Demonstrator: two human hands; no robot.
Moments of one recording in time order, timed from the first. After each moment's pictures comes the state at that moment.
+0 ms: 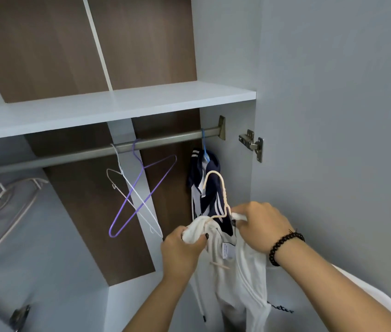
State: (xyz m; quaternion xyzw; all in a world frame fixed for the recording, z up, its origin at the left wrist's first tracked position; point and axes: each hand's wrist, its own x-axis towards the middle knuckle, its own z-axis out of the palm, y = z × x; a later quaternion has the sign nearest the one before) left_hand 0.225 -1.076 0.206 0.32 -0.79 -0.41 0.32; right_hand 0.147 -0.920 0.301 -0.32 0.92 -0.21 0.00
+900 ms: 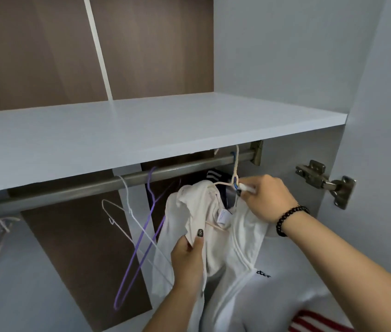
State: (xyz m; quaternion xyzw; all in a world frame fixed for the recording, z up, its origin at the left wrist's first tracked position) left_hand 0.119 -1.233 0.190 0.27 -0.63 -0.66 0.31; right_hand 0.027 -1.089 0.339 -0.28 0.91 -0.30 -0.08
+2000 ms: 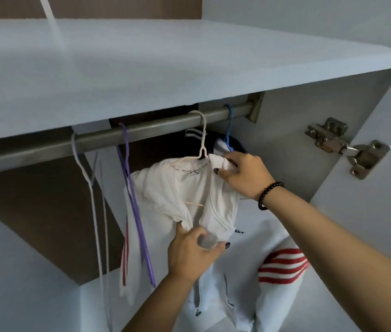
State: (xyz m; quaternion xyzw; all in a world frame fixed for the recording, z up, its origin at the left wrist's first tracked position) left_hand 0.108 -1.227 0.122 0.21 -0.91 -0.33 0.14; right_hand -0.023 -1.123 0.274 -0.29 0.91 -0.30 -0.04
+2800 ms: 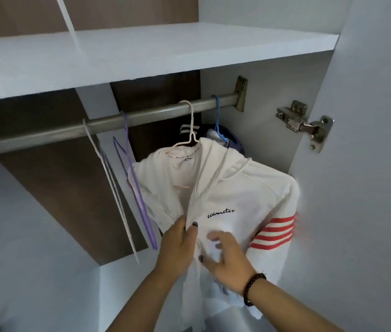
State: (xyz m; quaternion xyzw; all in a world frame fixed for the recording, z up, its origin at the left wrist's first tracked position) left_hand 0.172 -1.189 0.147 0.21 -0.82 -0.51 0.16; right_hand 0.123 -1.046 0.139 -0.30 0.83 -0.43 0.18
